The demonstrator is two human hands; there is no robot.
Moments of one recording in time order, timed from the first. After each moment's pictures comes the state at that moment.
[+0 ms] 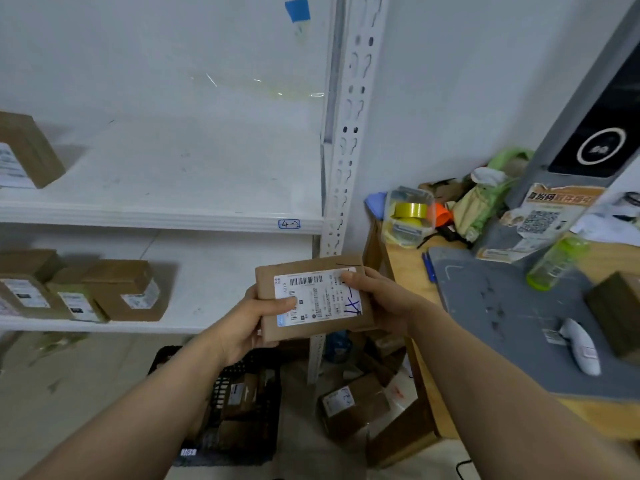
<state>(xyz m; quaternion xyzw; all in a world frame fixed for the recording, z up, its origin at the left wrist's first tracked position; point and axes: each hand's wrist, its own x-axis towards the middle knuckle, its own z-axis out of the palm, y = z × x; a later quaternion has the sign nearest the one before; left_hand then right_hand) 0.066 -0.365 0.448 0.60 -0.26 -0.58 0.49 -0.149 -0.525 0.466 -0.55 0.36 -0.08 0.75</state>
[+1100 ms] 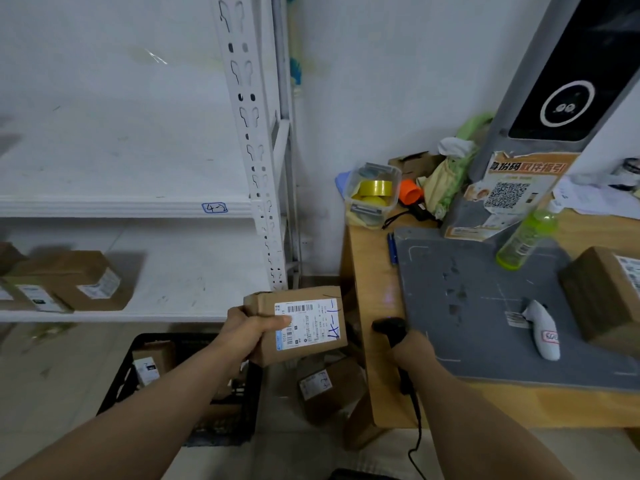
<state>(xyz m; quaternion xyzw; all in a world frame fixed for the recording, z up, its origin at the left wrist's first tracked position) -0.052 -0.435 0.365 0.73 -0.17 -0.49 0.44 -0.332 -0.588 0.317 -0.59 0.71 0.04 0.38</state>
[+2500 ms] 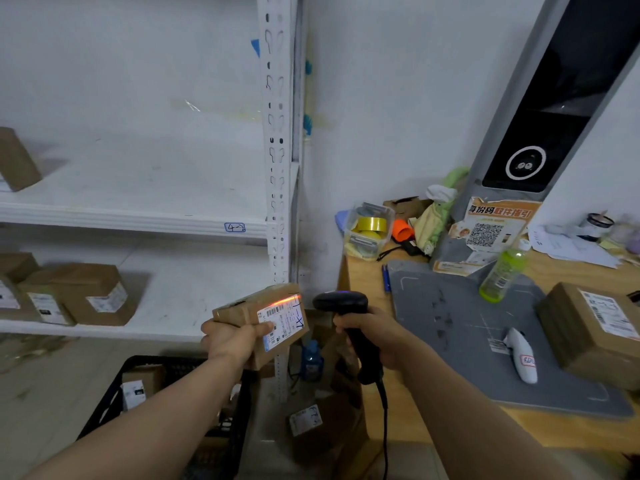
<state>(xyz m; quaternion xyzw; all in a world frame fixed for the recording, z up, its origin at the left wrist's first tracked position) -0.063 -0.405 0.386 0.81 -0.06 -0.30 0.50 -0.292 -0.528 0.450 -0.55 0.40 -0.11 0.72</state>
